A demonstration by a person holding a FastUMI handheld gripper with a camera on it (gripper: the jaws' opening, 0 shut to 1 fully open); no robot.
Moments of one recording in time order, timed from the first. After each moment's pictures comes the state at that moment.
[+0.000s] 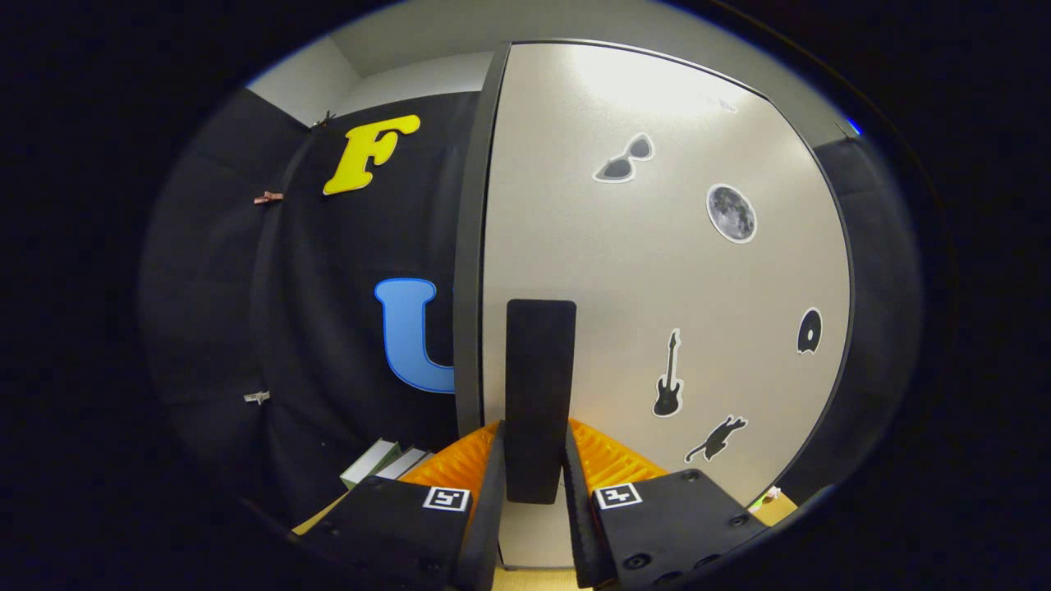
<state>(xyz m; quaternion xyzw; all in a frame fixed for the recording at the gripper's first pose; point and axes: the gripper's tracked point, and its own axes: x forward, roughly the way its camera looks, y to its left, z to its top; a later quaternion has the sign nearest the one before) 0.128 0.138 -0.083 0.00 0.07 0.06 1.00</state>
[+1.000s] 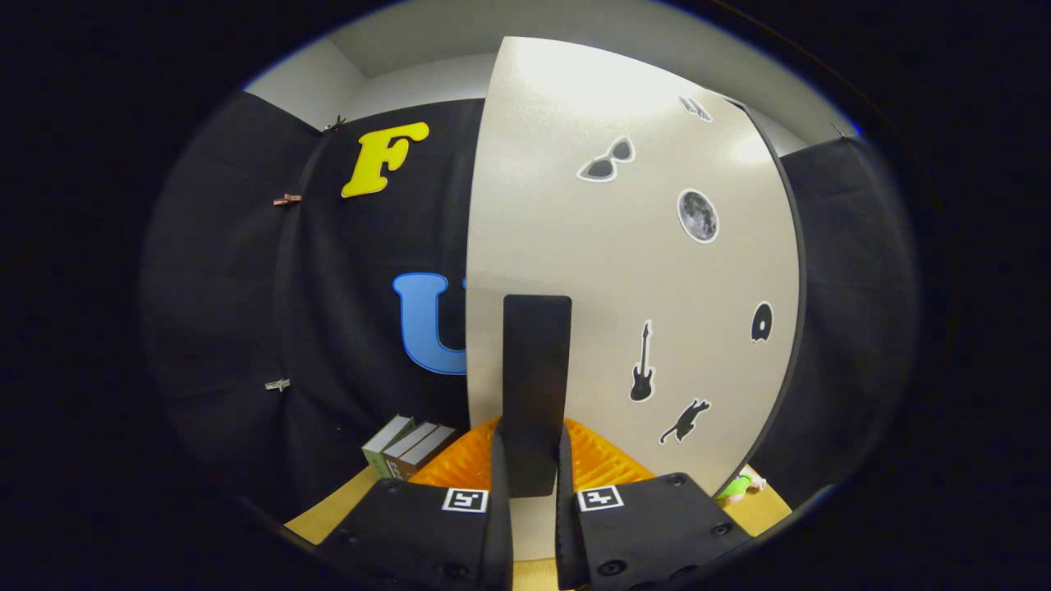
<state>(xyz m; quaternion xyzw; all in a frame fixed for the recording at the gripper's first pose) 0.073 0.118 -0.073 -0.01 0.07 0.08 0.99</state>
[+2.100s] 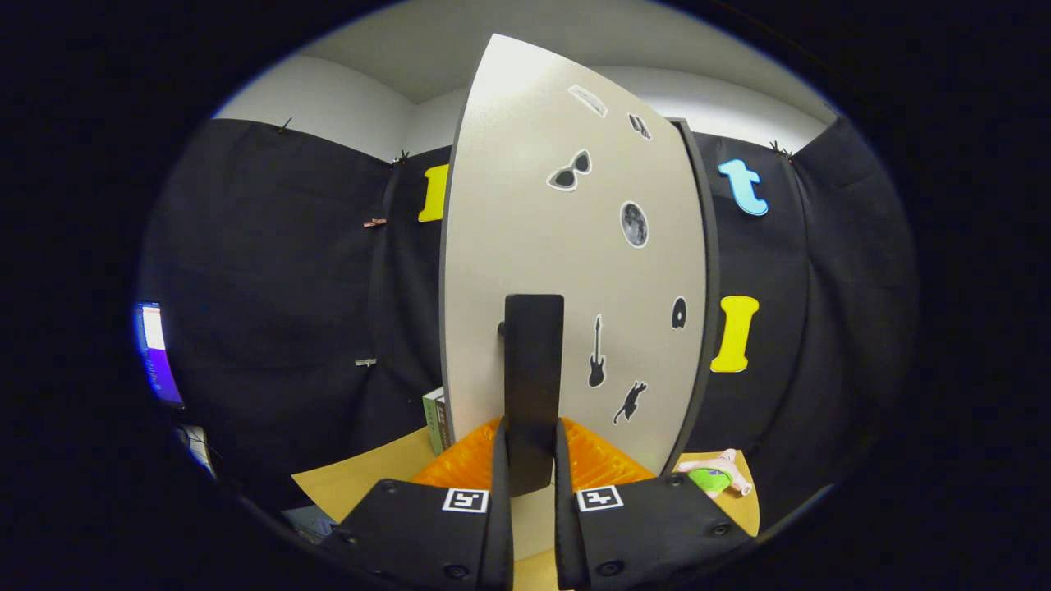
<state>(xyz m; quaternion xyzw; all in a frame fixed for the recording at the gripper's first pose) 0.004 0.037 -0.057 0.00 0.07 0.24 0.97</state>
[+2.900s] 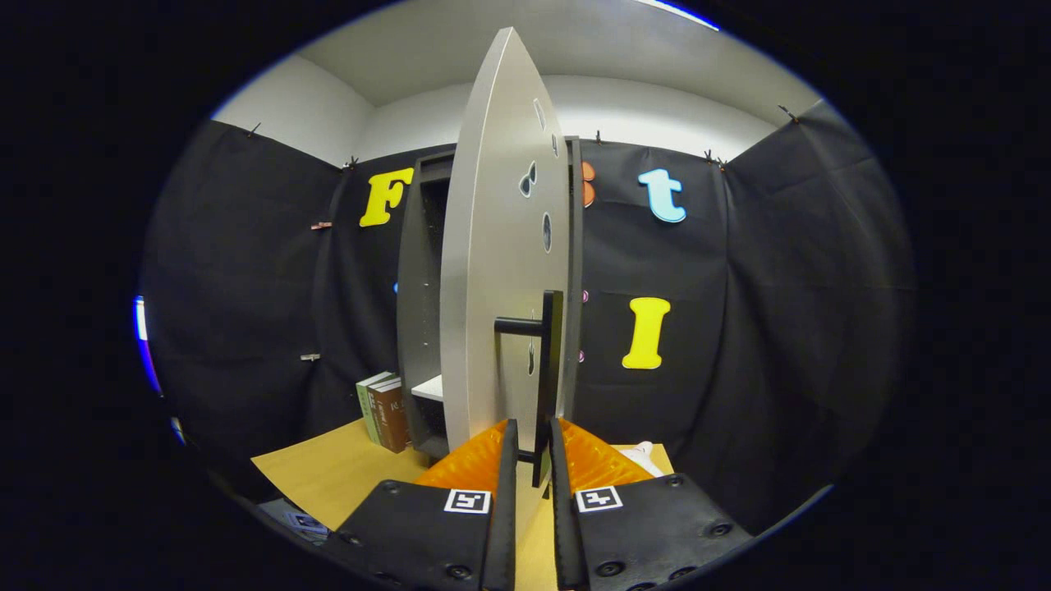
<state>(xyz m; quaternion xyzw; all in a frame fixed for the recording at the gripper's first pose) 0.005 -0.041 -0.056 0.00 0.06 0.13 0.99</state>
